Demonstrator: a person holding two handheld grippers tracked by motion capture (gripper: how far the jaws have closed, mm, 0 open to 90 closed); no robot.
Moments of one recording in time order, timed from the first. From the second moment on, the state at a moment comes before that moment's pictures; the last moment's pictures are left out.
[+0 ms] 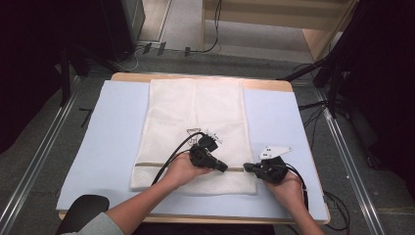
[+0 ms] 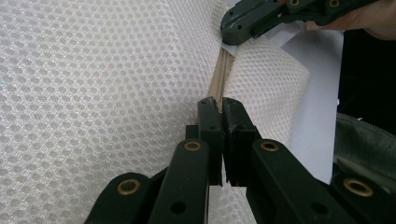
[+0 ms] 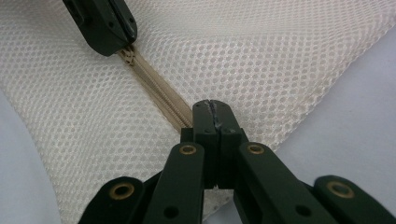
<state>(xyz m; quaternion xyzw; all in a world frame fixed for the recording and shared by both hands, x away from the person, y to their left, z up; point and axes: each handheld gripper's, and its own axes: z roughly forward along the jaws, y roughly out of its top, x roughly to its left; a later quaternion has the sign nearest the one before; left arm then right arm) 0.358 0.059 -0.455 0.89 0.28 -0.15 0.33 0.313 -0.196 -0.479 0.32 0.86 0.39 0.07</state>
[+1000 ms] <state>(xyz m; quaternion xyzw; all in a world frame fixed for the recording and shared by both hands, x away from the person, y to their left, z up) 0.363 0.105 -0.444 0.88 0.30 -0.16 0.33 0.314 -0.198 -0.480 0.32 0.86 0.40 0.06</state>
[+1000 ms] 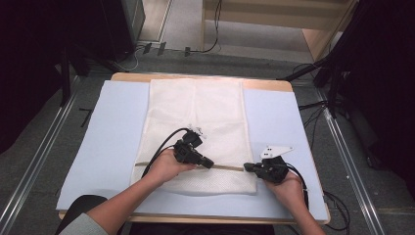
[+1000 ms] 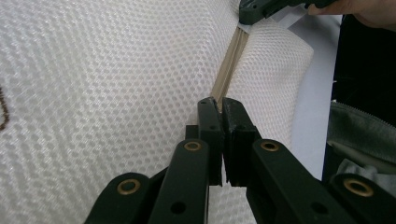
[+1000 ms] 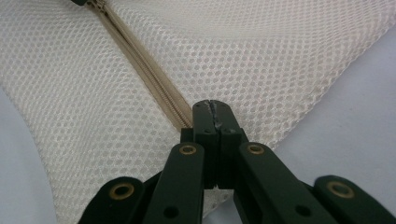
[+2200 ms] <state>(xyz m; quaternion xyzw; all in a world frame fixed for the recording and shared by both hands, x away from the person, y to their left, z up) 0.353 0.176 -0.437 0.87 0.33 -0.15 0.34 0.320 -0.202 -0.481 0.32 0.86 0.40 0.04</state>
